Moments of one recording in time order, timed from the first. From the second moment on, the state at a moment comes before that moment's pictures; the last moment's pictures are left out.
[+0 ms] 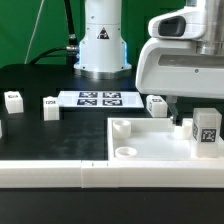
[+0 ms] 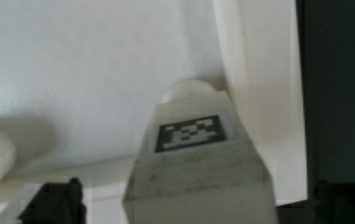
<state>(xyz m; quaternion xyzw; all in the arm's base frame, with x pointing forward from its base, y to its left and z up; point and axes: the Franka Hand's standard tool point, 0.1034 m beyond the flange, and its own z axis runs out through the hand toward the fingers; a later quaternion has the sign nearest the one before) 0.641 0.119 0.073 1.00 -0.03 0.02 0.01</state>
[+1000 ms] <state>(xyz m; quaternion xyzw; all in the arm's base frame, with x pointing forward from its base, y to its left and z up) 0.641 0.115 0.071 0.99 -0.10 0.02 0.01</state>
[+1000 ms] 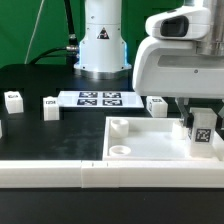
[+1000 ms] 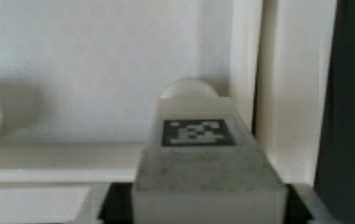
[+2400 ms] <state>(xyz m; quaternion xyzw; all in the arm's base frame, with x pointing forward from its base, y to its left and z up) 0.638 0.116 0.071 0.61 -0.79 0.00 -0.02</state>
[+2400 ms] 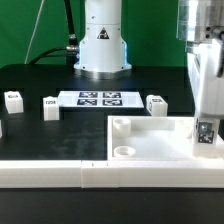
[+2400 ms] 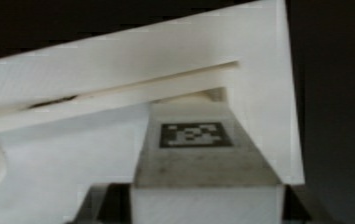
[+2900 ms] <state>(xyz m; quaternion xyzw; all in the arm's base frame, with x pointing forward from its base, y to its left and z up) 0.637 0.115 0.071 0.57 -0.82 0.00 -0.02</state>
